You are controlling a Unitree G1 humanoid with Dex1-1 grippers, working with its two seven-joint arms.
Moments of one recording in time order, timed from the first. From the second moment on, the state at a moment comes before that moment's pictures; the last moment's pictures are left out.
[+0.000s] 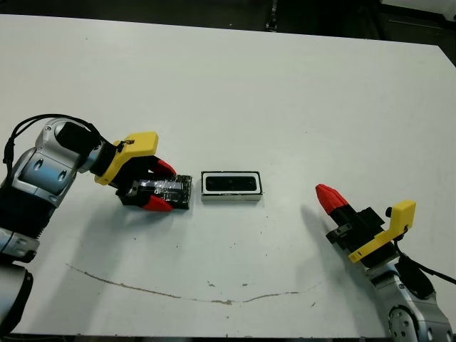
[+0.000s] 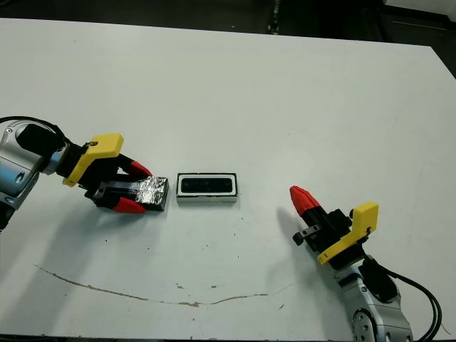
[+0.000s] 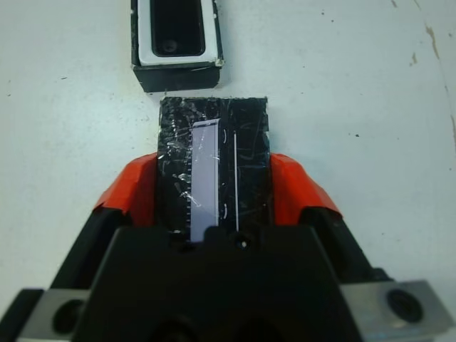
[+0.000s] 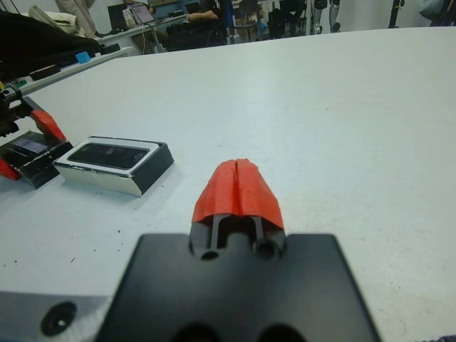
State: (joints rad) left arm -0.71 0.75 -0.35 0.33 -0.07 0.21 -1.51; right arm 0.15 -0.28 -0.12 -0.18 0.46 0.11 0.57
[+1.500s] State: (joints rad) left arm -0.59 0.59 -0.17 0.27 -0.31 0.34 -1.22; right arm 0.15 -0.28 -0.12 -0.18 0.46 0.11 0.56
